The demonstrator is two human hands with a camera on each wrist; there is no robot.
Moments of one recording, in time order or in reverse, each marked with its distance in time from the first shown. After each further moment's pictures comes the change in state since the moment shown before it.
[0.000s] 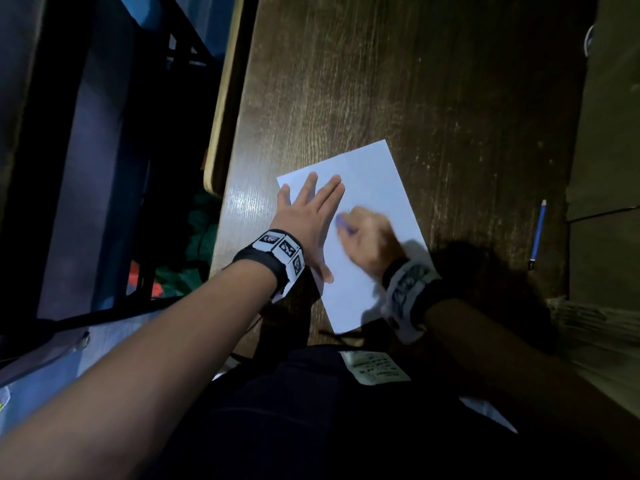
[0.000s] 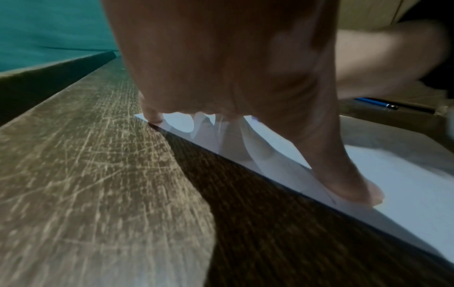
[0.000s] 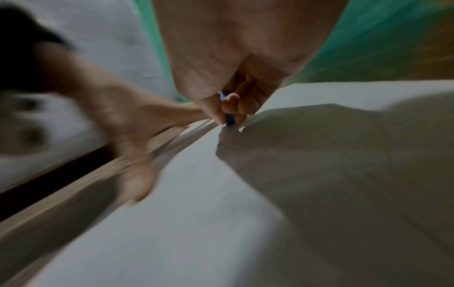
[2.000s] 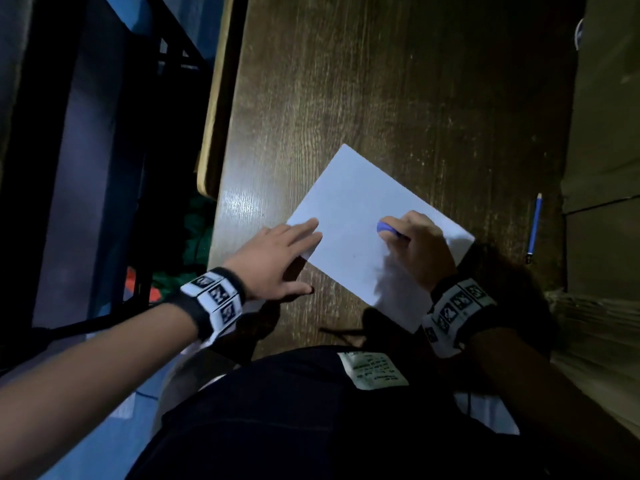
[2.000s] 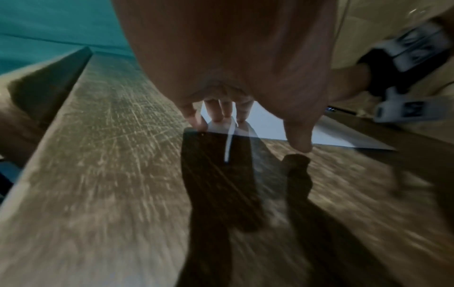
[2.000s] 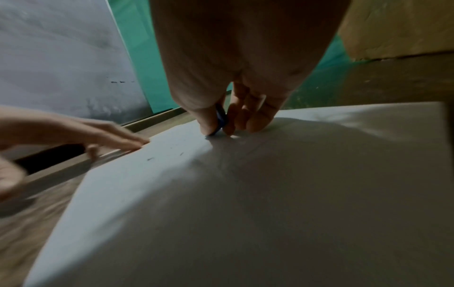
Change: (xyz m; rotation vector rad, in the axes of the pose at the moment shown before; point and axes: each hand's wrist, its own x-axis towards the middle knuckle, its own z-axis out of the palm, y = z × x) left_hand -0.053 -0.038 0.042 -0.217 0.146 0.304; right_hand -0.040 0.060 -0.036 -0.164 0.132 0.058
